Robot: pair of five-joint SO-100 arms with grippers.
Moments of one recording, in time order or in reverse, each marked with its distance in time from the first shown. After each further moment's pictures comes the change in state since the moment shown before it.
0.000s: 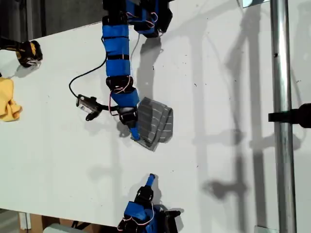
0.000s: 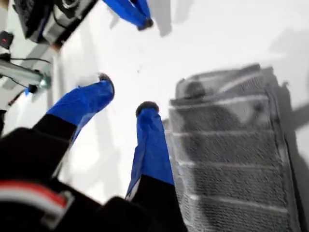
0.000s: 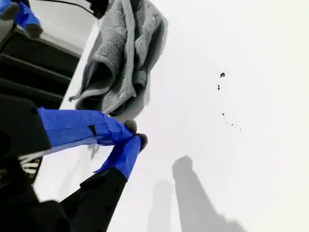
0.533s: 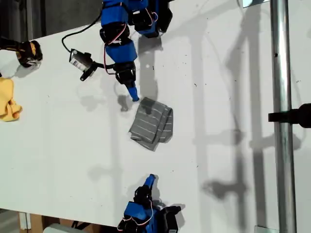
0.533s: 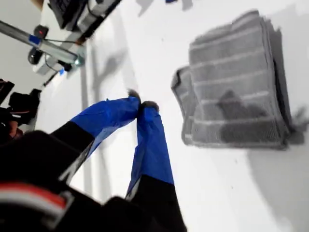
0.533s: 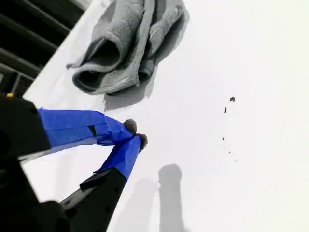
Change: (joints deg) arm 0 -0.2 0.0 0.0 0.8 -18.0; arm 1 -2.5 51.2 37.8 13.2 5.7
